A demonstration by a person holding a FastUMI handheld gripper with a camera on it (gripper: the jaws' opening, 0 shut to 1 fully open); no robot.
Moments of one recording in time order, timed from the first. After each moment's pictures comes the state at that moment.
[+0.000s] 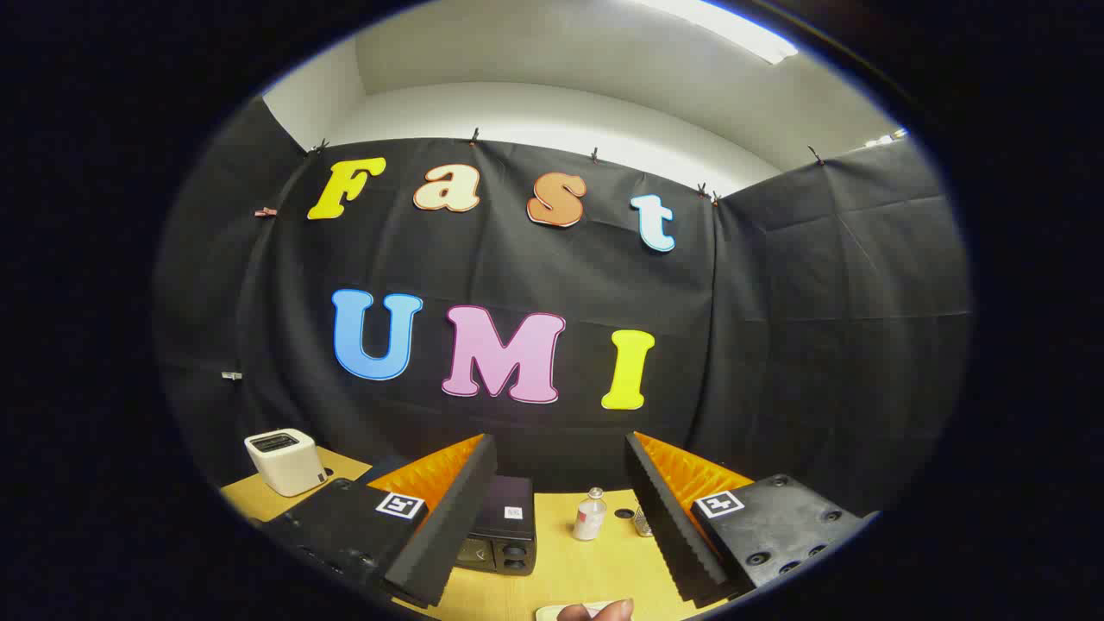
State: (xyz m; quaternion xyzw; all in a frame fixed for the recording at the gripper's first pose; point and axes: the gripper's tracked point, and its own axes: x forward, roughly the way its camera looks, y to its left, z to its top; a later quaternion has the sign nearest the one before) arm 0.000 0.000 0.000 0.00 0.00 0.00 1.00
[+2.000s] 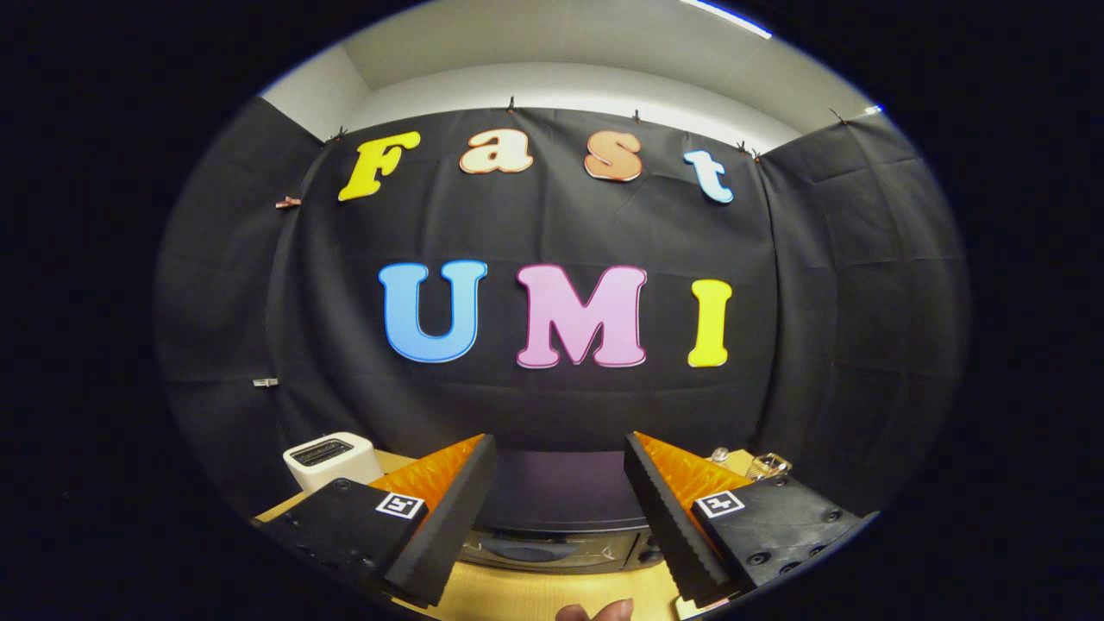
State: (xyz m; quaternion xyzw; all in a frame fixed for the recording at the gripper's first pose) arm 0.056 0.185 -0.110 0.05 0.06 0.06 1.00
